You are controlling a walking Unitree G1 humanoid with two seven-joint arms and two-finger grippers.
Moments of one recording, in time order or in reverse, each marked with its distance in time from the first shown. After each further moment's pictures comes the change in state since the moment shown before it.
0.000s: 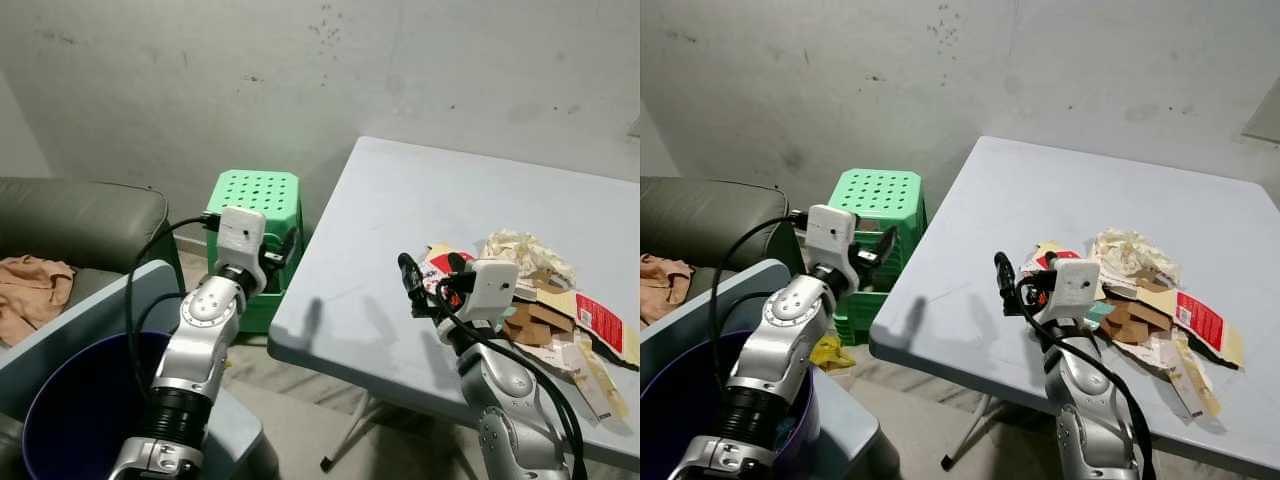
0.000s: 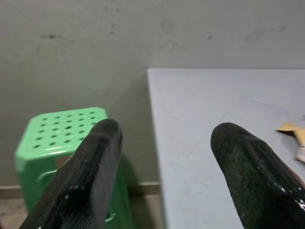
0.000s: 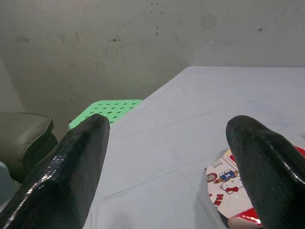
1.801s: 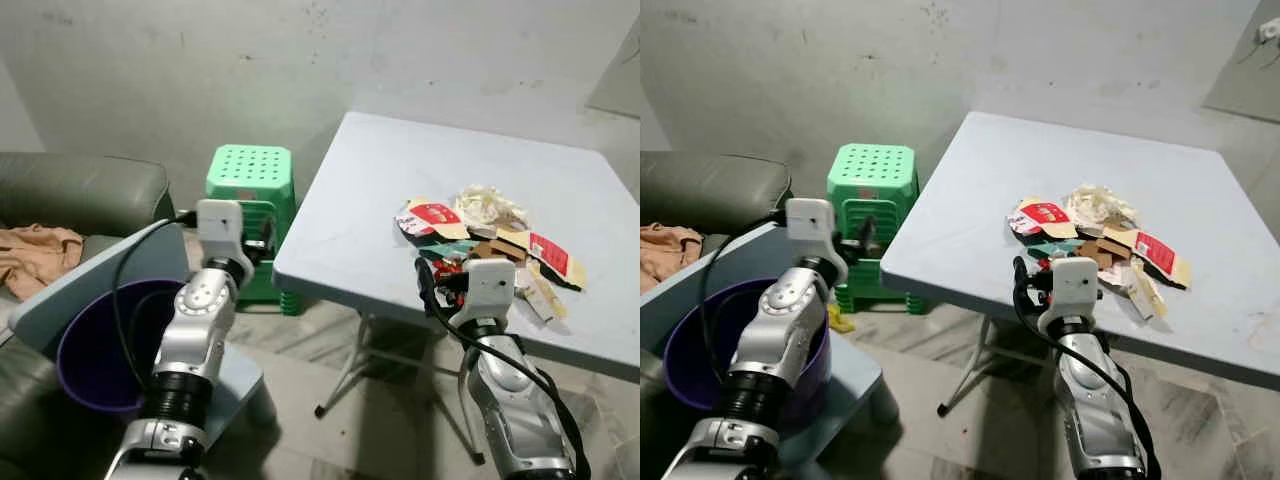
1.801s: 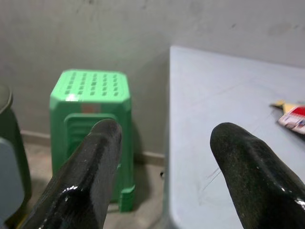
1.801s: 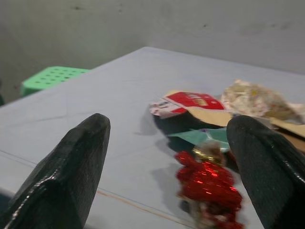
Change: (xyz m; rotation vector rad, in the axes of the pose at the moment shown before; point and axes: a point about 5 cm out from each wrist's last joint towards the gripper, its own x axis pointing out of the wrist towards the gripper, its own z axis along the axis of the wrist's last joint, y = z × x) left arm 0.007 0.022 -0.006 -0.093 0.059 0.190; right arm 0.006 -0.018 -0.006 -0.185 0.037 -0.124
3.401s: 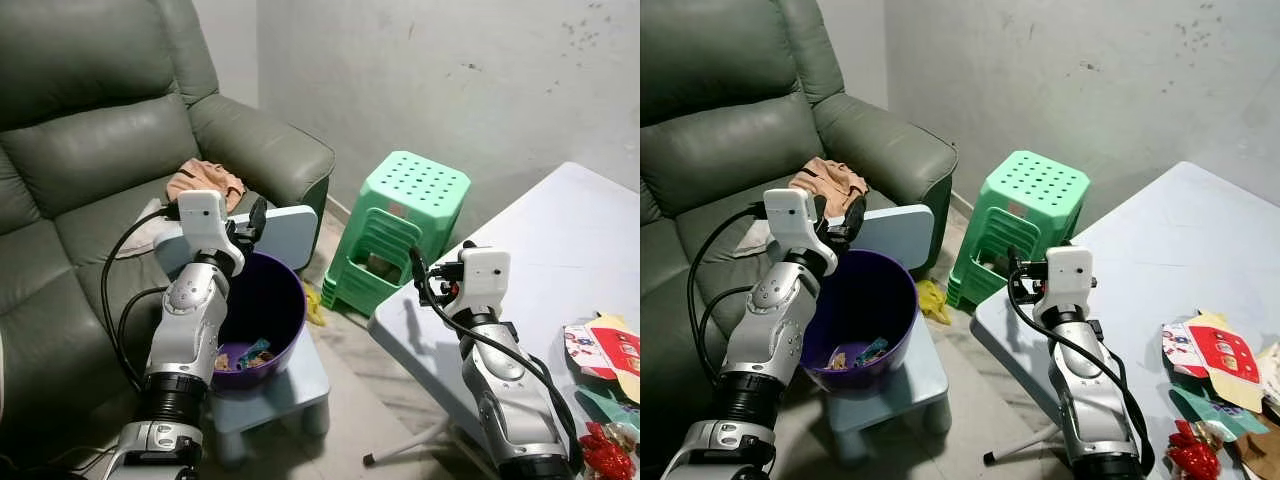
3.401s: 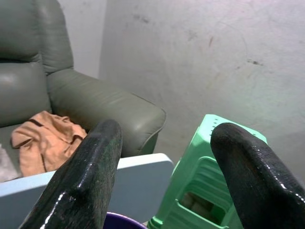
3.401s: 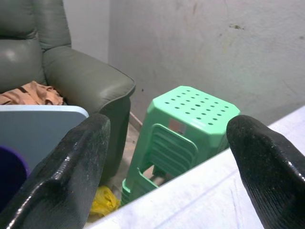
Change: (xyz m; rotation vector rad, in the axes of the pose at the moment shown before) left arm -0.005 0.011 0.019 -0.066 -0.168 0.010; right arm 0.009 0.004 0.006 -0.049 -0.040 0.011
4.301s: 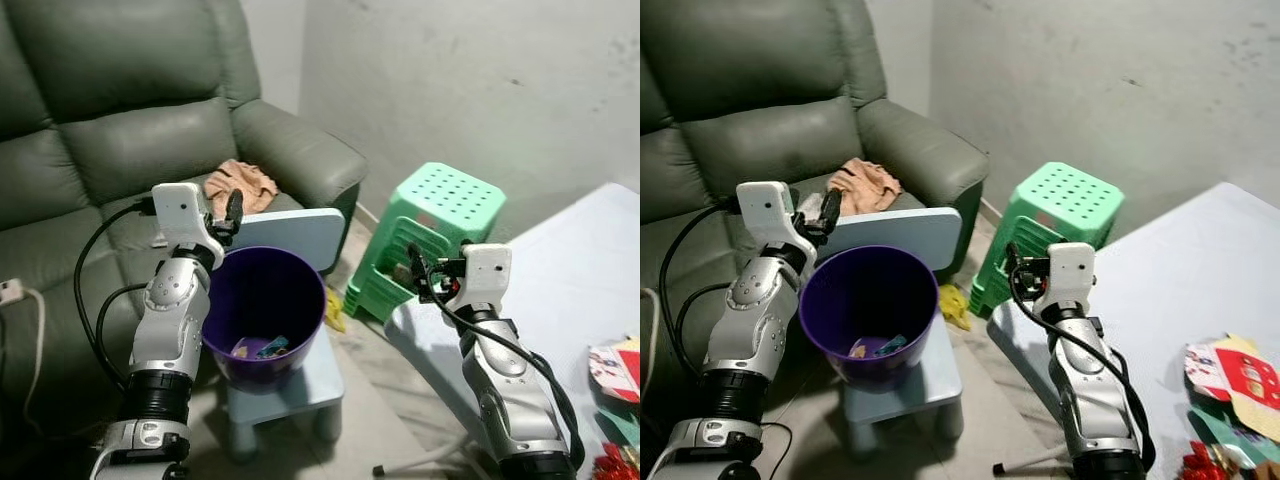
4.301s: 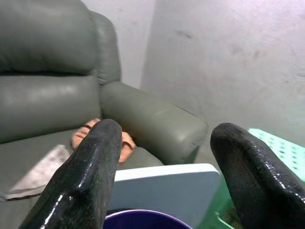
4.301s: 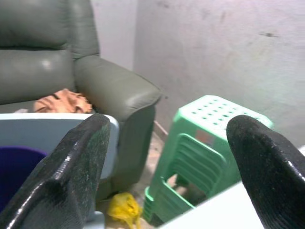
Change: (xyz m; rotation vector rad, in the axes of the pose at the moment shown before) left arm -0.001 0.019 0.009 0.045 -0.015 0.088; right arm 0.003 -0.001 0.005 0.029 -0.001 0.007
